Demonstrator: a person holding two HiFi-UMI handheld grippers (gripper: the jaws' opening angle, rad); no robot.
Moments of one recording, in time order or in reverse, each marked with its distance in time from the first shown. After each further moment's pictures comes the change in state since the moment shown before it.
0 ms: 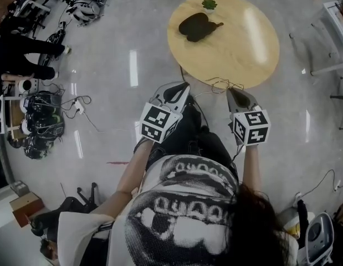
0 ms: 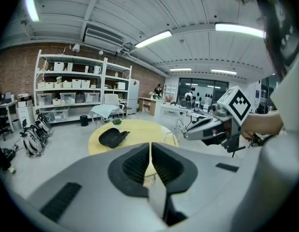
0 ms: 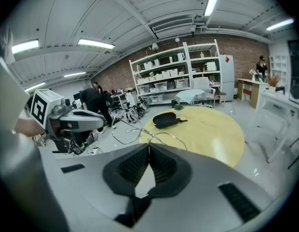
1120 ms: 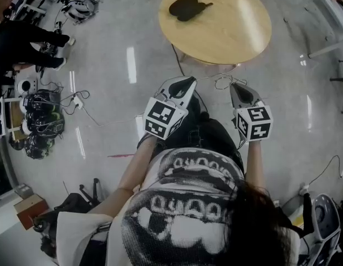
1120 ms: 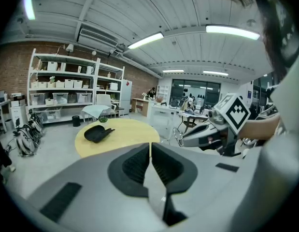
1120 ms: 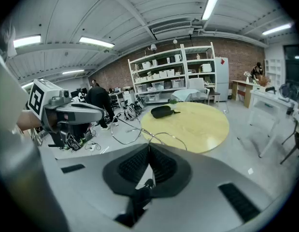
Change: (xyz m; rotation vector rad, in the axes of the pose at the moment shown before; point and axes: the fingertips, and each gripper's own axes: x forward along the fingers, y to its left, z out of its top) left arm -0.024 -0.091 -0.020 0.020 -0.018 -0.073; right arm -0.067 0.007 -0.070 -0.006 0.001 -0.048
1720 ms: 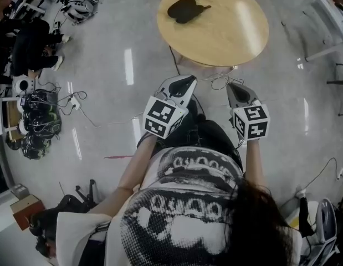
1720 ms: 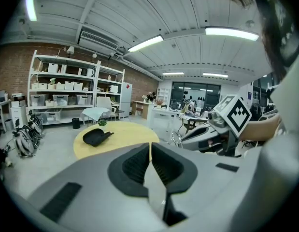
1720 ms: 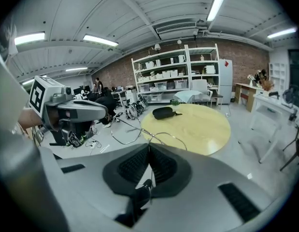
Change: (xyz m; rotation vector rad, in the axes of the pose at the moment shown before) left arm 0.006 -0.002 0.009 0.001 -0.033 0.002; right arm 0.003 0.002 0.005 -0.042 0.004 0.015
